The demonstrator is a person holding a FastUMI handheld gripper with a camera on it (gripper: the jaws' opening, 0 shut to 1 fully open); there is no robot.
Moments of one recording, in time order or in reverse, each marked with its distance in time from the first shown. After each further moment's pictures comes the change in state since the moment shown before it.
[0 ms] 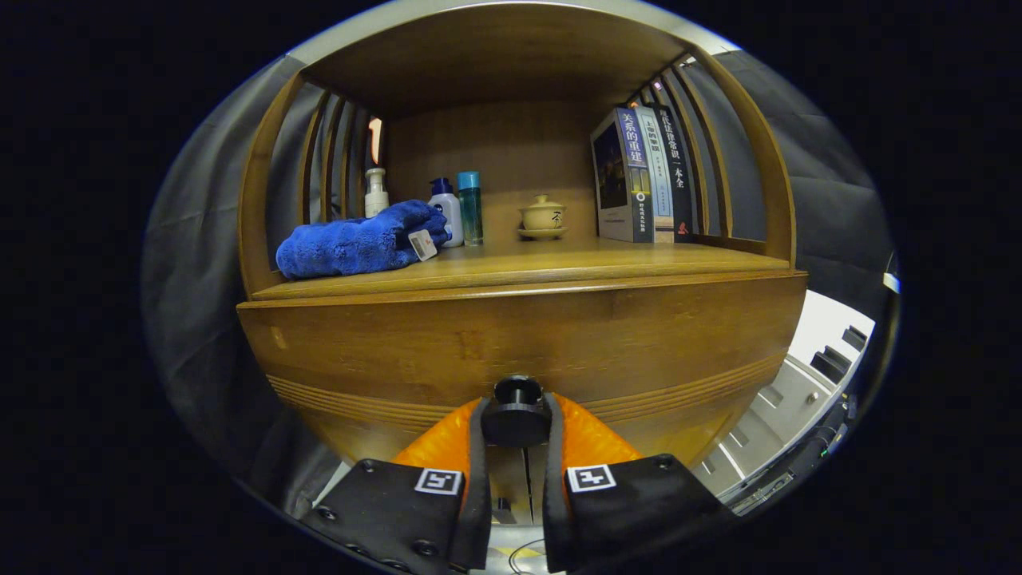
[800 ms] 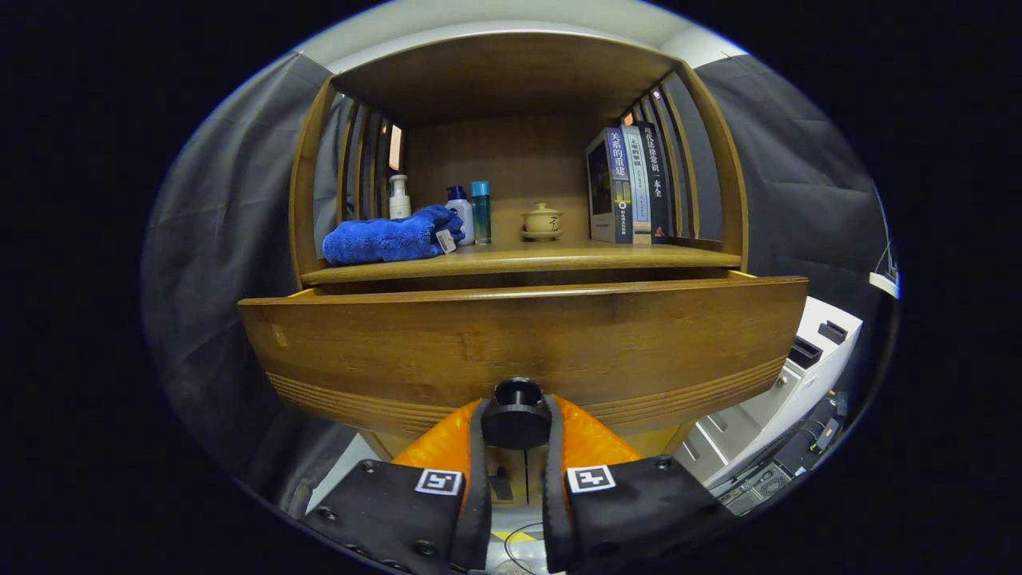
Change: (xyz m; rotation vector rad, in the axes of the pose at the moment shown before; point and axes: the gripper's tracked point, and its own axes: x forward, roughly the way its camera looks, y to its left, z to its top) arm -0.081 -0.001 -0.021 -0.014 0.005 0.017
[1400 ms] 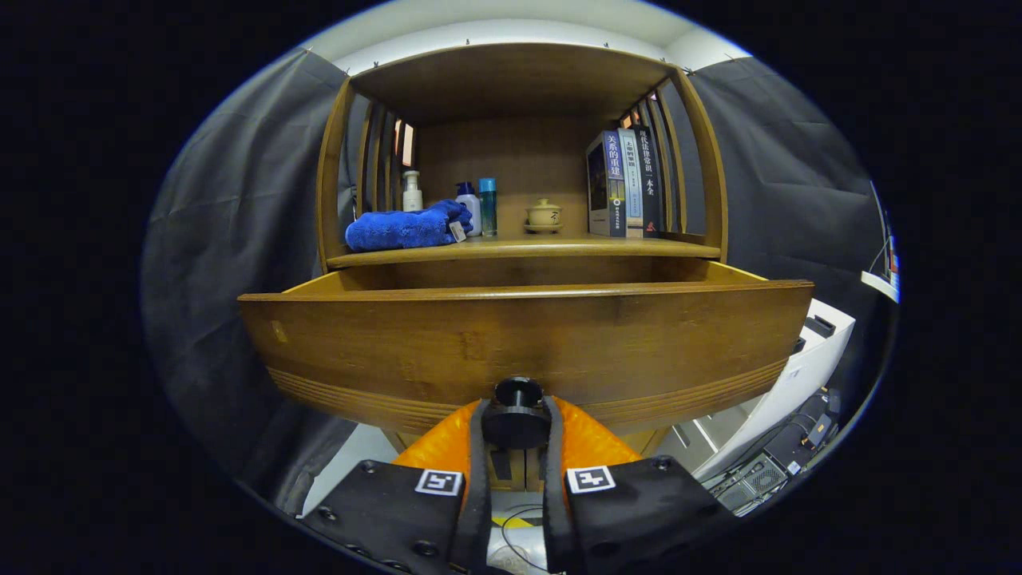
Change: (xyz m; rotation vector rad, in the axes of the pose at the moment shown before) arm -0.044 0.000 -0.020 -0.013 0.022 0.008
